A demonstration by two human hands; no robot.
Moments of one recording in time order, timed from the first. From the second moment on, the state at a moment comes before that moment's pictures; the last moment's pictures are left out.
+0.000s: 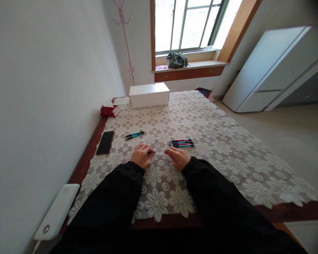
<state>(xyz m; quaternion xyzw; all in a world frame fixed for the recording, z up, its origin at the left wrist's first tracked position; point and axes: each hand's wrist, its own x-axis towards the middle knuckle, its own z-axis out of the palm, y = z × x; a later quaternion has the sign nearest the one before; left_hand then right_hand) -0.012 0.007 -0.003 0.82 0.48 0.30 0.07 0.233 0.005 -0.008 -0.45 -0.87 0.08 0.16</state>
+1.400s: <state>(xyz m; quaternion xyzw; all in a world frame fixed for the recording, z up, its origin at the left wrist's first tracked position) -0.009 0.005 -0.001 0.80 0.52 0.28 0.06 0.231 0.004 -0.010 -0.45 -0.86 0.12 0.19</state>
